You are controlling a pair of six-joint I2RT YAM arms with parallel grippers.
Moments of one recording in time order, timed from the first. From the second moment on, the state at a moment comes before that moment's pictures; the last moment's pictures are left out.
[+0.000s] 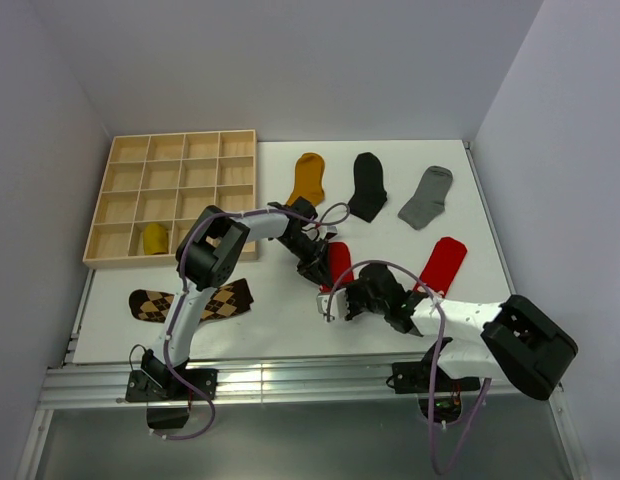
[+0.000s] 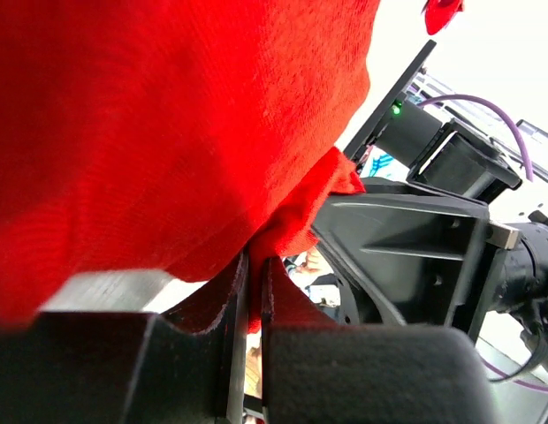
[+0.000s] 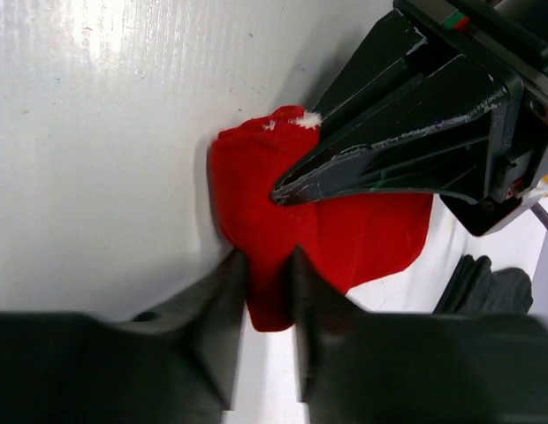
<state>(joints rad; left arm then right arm) -0.66 2.34 1.61 -0.67 1.00 -0.50 0.75 1.19 0.26 0.25 -0.19 -1.12</state>
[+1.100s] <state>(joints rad) -0.79 1.48 0.87 0.02 0.07 -0.94 0.35 1.94 1.29 -1.04 -0.70 -1.09</state>
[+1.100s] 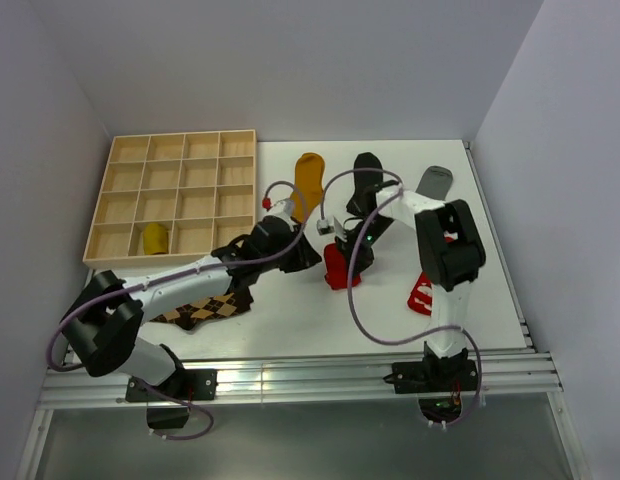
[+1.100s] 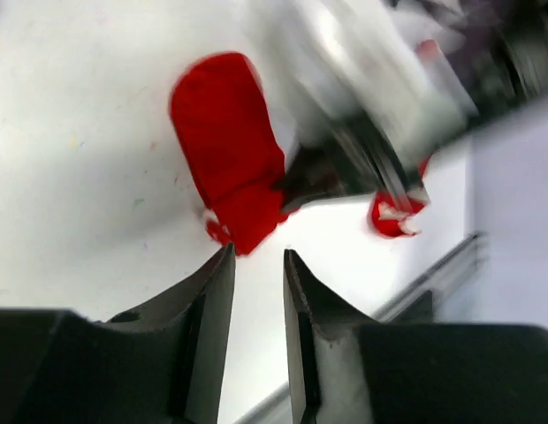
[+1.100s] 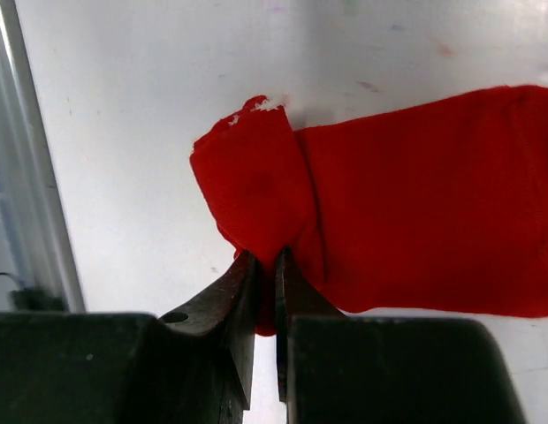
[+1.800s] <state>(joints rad) -1.23 1.82 0.97 0.25 -0.54 0.05 0.28 2.31 1.67 -1.42 -0.76 -0.96</state>
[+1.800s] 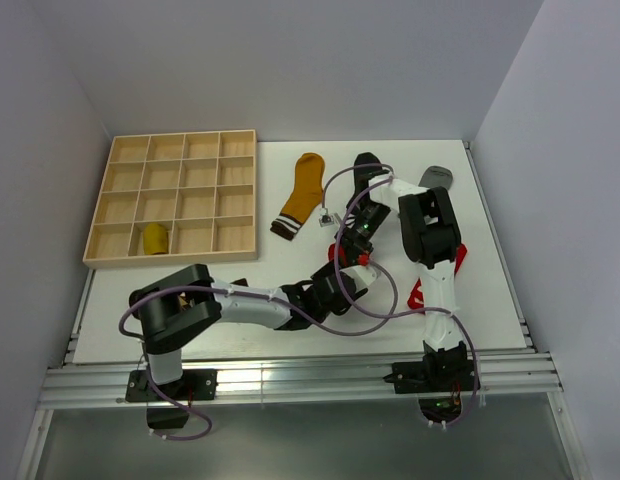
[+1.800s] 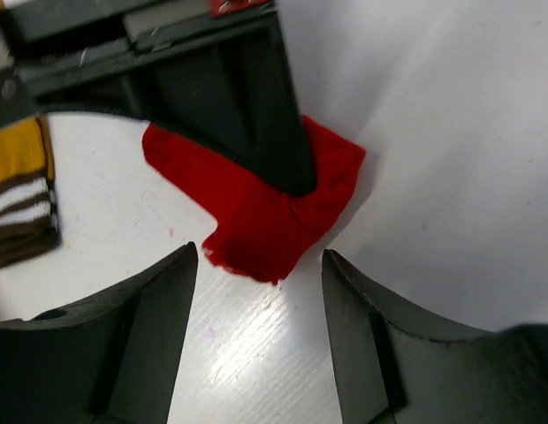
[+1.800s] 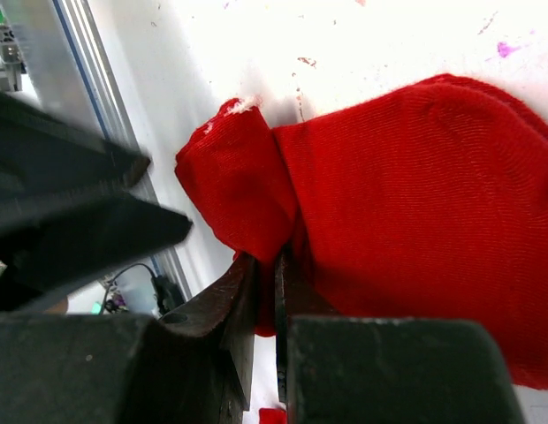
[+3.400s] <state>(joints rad) -1.21 1.96 1.09 0.17 -0.39 0.28 0.27 2.29 1.65 -1.42 -0.74 -0.89</state>
